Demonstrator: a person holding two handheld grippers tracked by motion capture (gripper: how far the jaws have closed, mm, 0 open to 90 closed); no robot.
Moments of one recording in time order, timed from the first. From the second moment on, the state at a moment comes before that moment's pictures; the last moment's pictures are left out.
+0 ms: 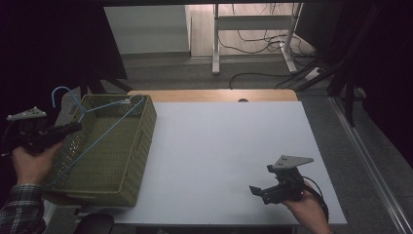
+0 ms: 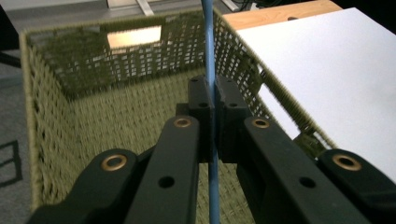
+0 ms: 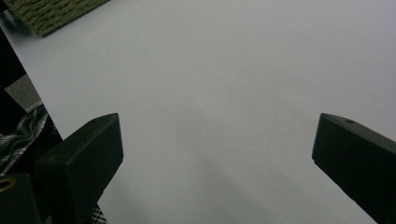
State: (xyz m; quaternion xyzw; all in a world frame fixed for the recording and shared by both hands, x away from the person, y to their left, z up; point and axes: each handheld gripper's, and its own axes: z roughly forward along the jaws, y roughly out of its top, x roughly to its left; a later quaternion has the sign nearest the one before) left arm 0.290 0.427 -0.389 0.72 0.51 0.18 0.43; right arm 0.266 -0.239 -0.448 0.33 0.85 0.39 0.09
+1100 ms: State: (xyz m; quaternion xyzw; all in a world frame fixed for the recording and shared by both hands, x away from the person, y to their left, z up) left arm 0.283 0.402 -0.422 0.73 0.52 0.13 0.43; right arm 0.259 -0.242 -0.455 0.34 0.85 0.38 0.08
